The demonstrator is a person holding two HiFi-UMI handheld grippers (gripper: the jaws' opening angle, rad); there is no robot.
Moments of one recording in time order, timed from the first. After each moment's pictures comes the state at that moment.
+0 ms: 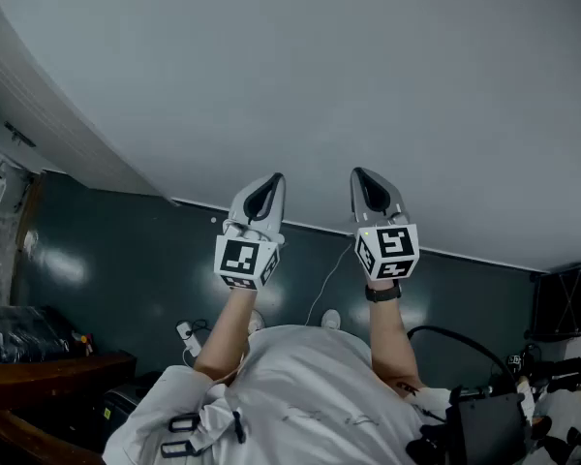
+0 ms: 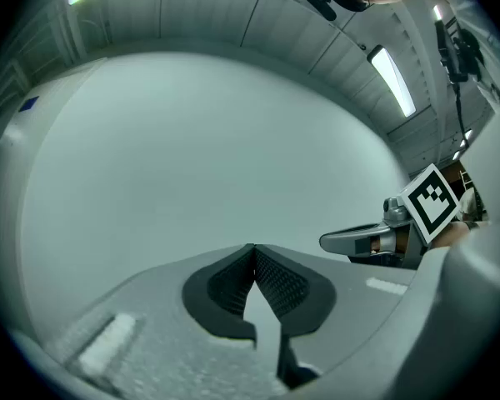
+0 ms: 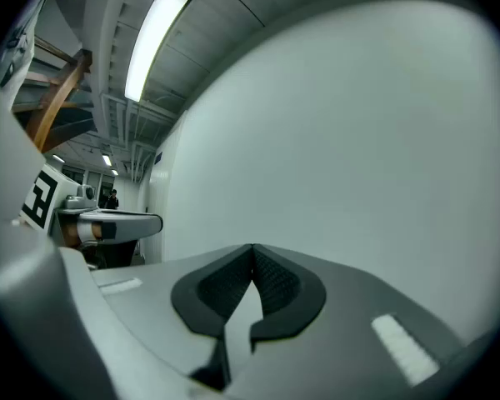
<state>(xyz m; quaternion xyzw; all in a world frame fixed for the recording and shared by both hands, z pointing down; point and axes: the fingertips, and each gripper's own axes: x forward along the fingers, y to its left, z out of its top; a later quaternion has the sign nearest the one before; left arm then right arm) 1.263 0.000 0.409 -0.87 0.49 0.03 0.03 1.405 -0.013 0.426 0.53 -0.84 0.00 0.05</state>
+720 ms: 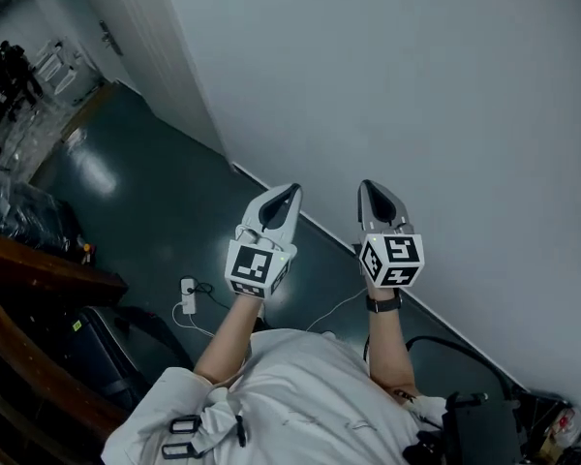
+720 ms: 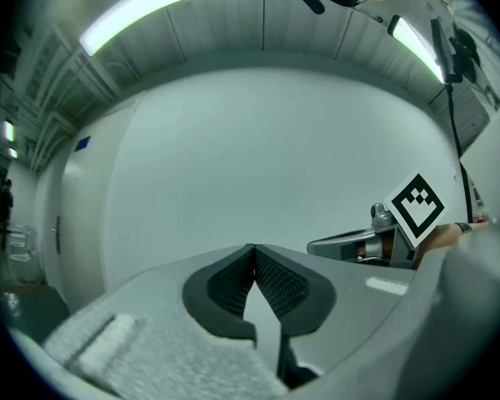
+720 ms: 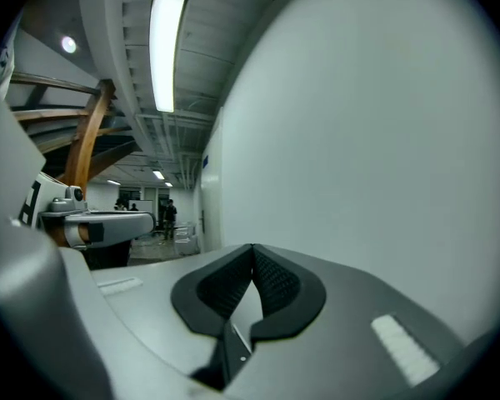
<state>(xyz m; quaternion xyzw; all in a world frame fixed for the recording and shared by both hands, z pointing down) 1.145 0.040 0.407 -0.76 0.65 0.00 0.02 1.254 -0.036 0.440 0.36 -0.93 0.05 0.05</state>
